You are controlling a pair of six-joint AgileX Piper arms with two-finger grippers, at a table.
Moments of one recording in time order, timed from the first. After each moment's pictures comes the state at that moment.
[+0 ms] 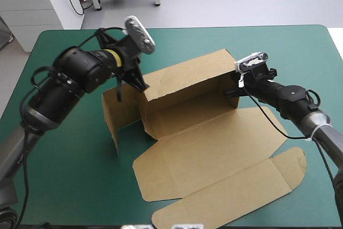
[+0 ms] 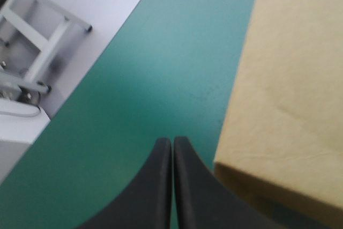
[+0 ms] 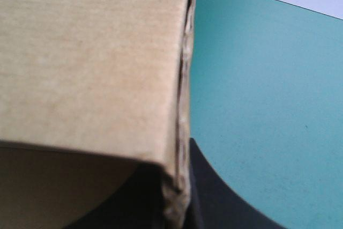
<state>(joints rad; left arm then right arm) -0.63 1.47 -1.68 0.26 0.98 0.35 0.15 1.52 -0.97 1.34 0.24 -1.52</state>
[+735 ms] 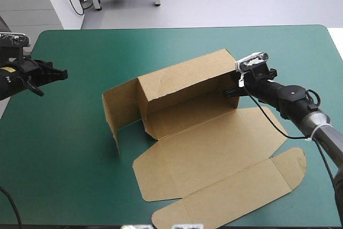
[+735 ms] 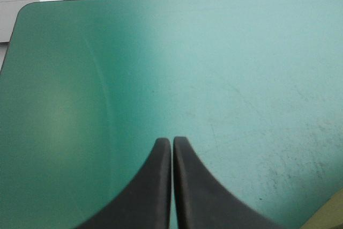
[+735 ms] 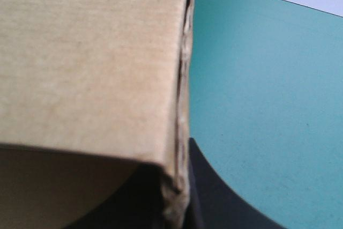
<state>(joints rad) 0.22 1.23 -1.30 -0.40 0.80 0.45 0.15 1.52 -0.97 1.34 0.24 -1.50</state>
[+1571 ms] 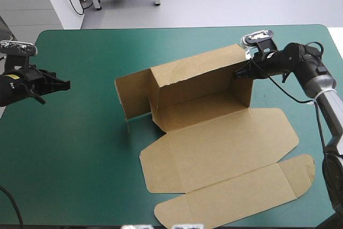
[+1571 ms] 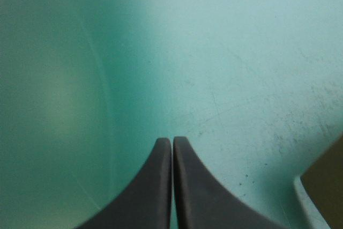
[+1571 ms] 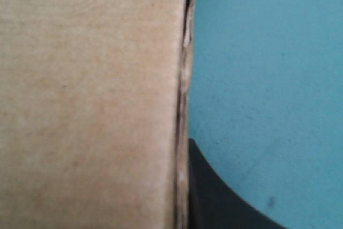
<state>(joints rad) 0.23 1.22 -1.25 -0.38 0.84 0.50 0.08 1.67 -1.47 0.35 0.80 -0.45</state>
